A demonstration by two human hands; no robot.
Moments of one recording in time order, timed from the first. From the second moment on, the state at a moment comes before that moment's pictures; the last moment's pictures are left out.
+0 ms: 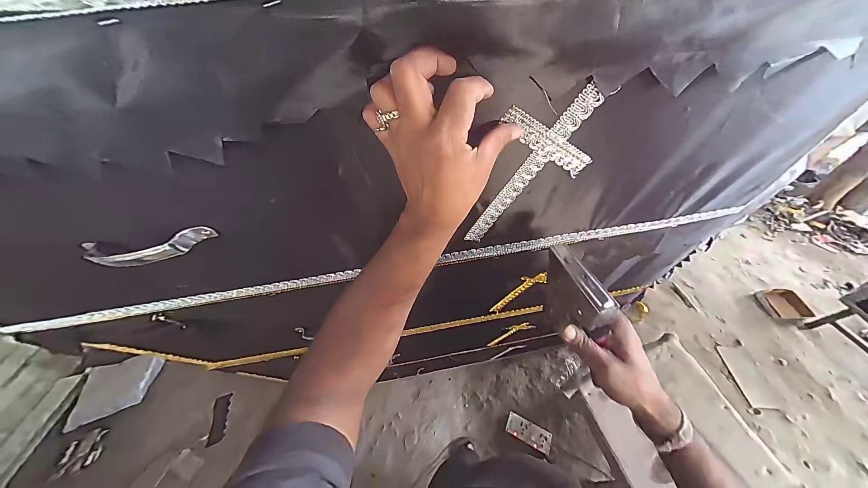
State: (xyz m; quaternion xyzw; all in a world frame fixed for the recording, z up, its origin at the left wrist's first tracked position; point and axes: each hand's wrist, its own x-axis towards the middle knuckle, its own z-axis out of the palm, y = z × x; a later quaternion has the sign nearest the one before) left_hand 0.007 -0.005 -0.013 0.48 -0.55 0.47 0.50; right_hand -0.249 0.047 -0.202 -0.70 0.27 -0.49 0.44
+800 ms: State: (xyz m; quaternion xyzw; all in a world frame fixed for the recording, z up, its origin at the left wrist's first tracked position) left_hand -0.005 -0.001 -0.003 0.54 -0.55 0.44 0.46; right_hand -0.176 -0.040 -0.129 -0.71 0.31 -0.61 0.15
